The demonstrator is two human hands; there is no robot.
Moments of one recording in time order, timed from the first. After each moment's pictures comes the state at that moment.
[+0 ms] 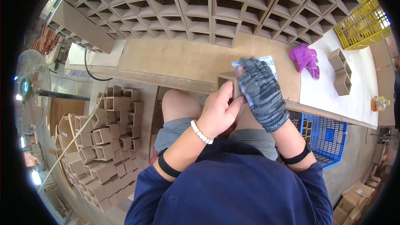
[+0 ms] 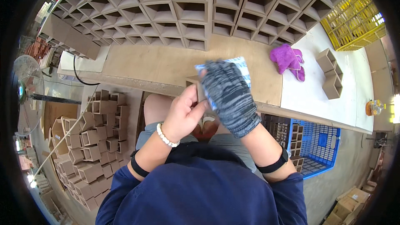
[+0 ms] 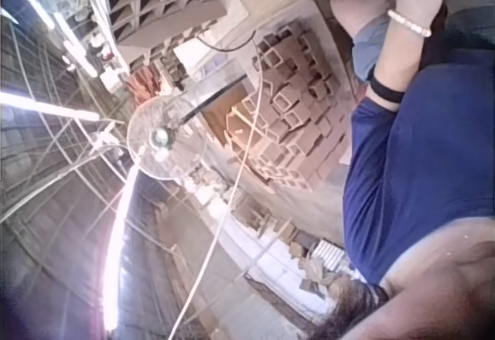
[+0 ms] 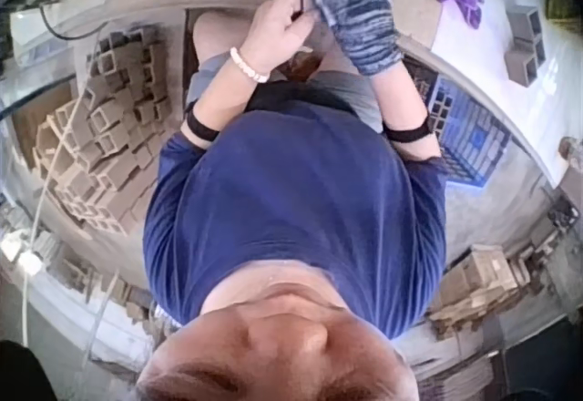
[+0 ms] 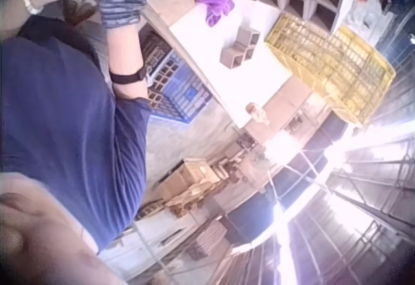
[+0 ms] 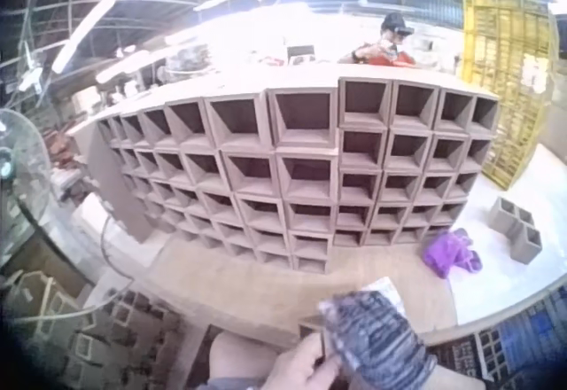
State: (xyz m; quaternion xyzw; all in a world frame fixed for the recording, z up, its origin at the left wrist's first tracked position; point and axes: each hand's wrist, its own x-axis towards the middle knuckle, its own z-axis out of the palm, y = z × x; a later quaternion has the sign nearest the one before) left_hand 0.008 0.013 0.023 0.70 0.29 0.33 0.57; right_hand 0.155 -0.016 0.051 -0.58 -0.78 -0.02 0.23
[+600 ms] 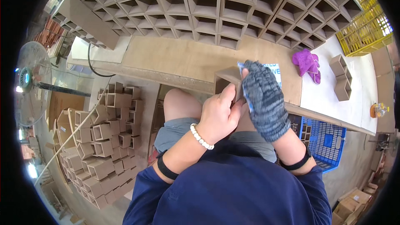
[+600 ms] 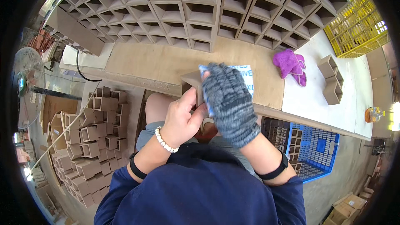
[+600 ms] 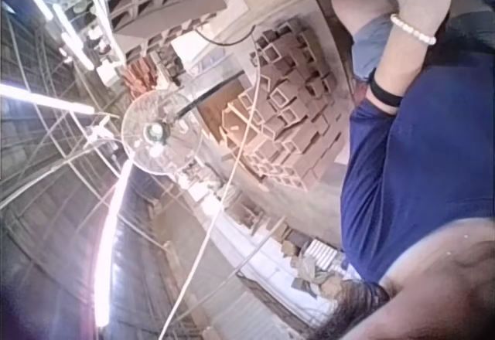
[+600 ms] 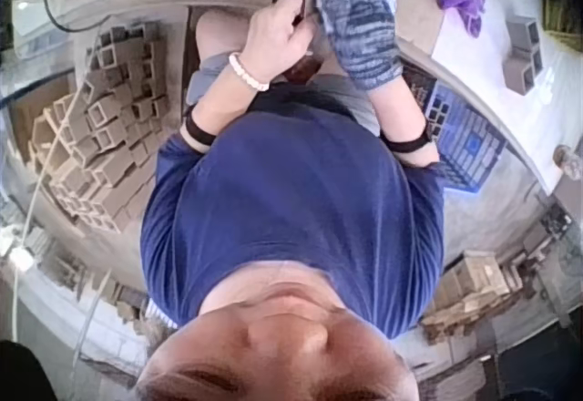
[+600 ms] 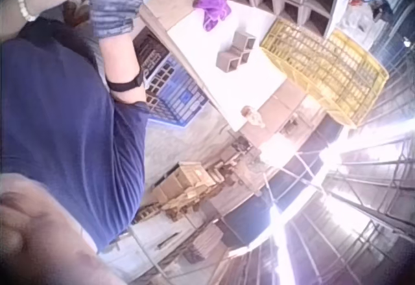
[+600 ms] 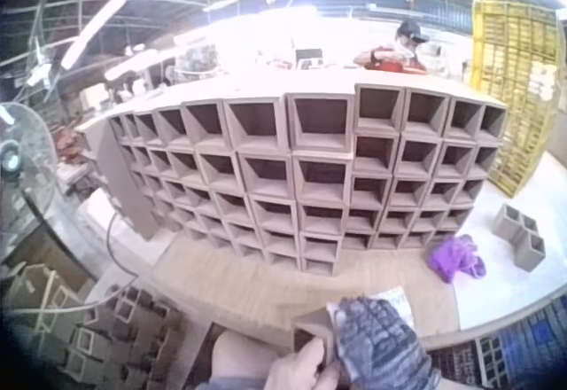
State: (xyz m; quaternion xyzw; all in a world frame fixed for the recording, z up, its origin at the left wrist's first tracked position) left_hand 0.001 0.007 0.044 0.79 0.33 0.35 0.37; right_hand 0.142 -0.030 0.057 -0.60 -0.76 -0.06 0.25
